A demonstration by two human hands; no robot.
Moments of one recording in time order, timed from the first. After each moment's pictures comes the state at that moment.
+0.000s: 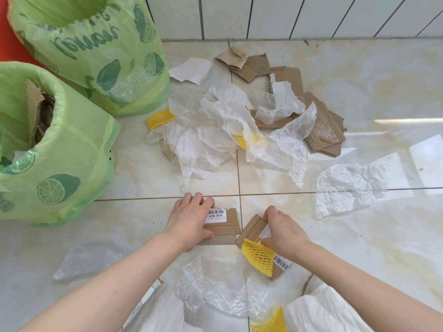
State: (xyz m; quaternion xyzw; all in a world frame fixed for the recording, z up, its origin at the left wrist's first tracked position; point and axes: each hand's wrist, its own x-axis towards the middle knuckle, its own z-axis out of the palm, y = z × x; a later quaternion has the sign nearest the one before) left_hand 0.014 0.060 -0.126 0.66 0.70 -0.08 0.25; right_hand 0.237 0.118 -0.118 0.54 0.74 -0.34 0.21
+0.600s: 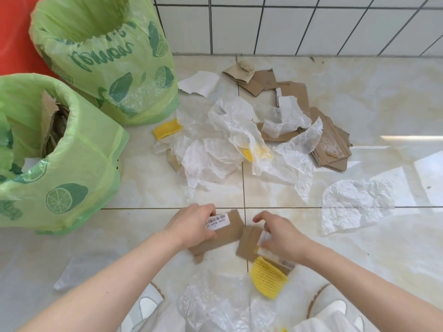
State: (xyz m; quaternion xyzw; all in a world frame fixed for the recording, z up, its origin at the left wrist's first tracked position) left_hand 0.000 0.080 -0.109 0.60 0.70 -0.05 0.37; right_hand 0.221 0.142 -0.104 0.47 0.76 -0.42 0.17
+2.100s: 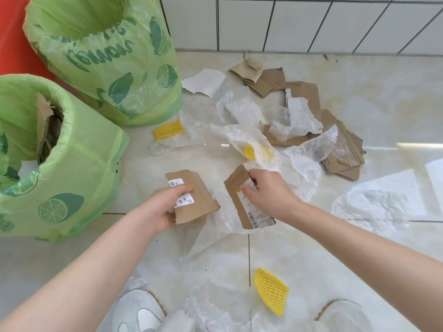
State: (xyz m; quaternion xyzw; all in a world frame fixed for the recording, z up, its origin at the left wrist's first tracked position) left_hand -0.052 0.113 -0.093 -0.03 0.72 0.33 0.61; right_hand 0.151 0.214 -0.073 0.49 0.80 -0.36 0.03
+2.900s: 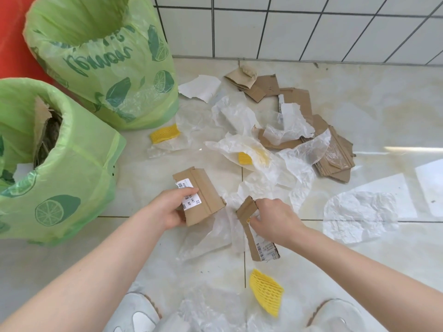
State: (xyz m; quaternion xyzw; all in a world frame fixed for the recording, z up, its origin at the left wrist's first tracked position) left_hand -0.036 0.126 -0.094 -0.05 0.69 0.34 0.64; right_hand 0.180 0.185 -0.077 0.50 0.79 -0.31 0.19
